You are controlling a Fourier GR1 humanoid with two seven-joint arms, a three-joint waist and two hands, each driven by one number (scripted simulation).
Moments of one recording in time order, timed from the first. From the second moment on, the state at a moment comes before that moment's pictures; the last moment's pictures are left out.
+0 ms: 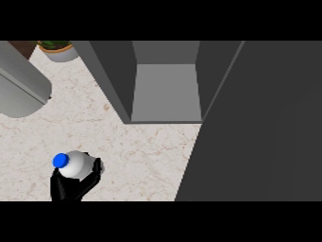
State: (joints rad) left arm 0.02 0.01 0.05 -0.94 0.48 0.18 -0.84; right arm 0.08 -0.29 0.80 -2.44 0.18 -0.48 0.33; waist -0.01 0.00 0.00
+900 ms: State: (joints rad) left arm -0.13 0.11 -0.07 -0.90 0.42 -0.10 -0.73; right arm 0.07 -0.34 0.79 -2.44 0.17 -0.49 0.31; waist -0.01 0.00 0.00
